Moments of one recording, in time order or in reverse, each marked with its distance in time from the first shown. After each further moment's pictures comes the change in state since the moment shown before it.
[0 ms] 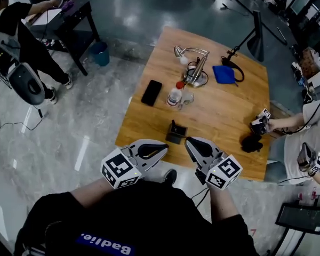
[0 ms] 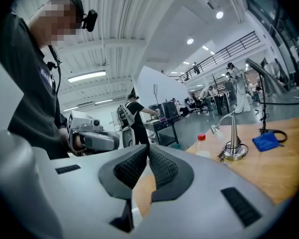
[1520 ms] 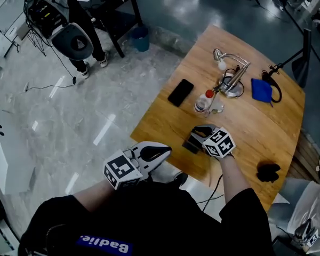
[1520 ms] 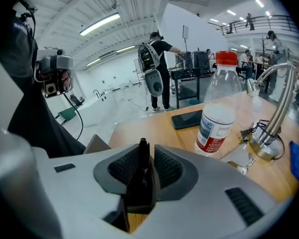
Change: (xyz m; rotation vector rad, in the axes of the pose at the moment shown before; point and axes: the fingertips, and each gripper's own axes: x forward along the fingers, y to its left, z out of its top) left arm -0.005 0.046 -0.028 -0.109 0.039 0.265; right arm 0.120 -0.129 -0.162 -0.206 0.642 0.278
